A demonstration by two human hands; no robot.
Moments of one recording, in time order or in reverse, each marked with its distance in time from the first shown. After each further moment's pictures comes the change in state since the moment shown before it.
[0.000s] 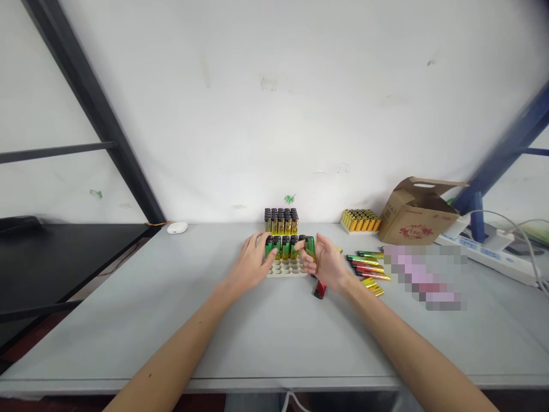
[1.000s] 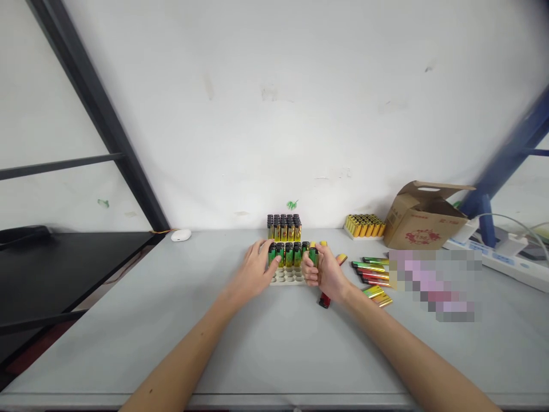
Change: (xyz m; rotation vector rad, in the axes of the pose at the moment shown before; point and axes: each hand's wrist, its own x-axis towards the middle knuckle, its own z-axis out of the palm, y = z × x) left_hand -0.002 -0.001 -0.002 -0.048 -0.030 -0.017; right_hand 0.005 0.013 -0.003 0.018 0.054 0.105
